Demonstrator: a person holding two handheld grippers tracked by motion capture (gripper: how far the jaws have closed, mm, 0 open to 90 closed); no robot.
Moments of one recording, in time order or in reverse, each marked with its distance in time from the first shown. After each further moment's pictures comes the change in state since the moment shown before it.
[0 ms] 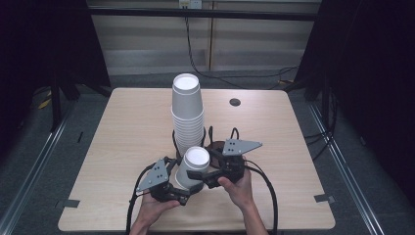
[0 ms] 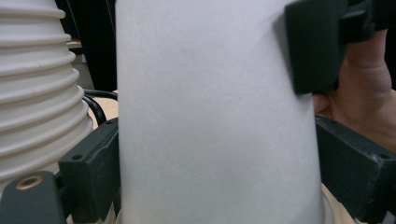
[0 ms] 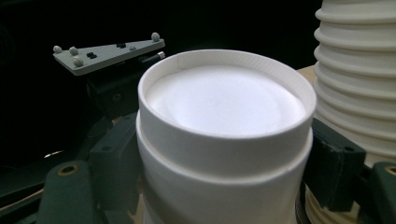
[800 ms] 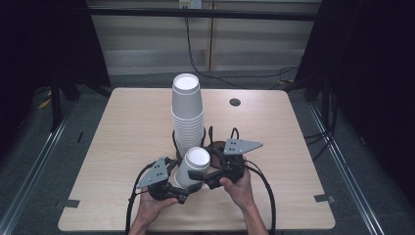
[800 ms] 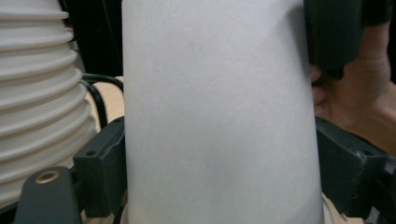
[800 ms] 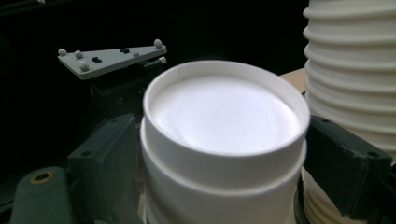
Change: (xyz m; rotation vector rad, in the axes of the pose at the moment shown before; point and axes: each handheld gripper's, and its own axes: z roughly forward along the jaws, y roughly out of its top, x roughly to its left) left arm 0.006 -0.001 -0.004 0.057 -0.016 -0.024; right arm -0.004 -0.004 -0.002 -0.023 -0.008 0.025
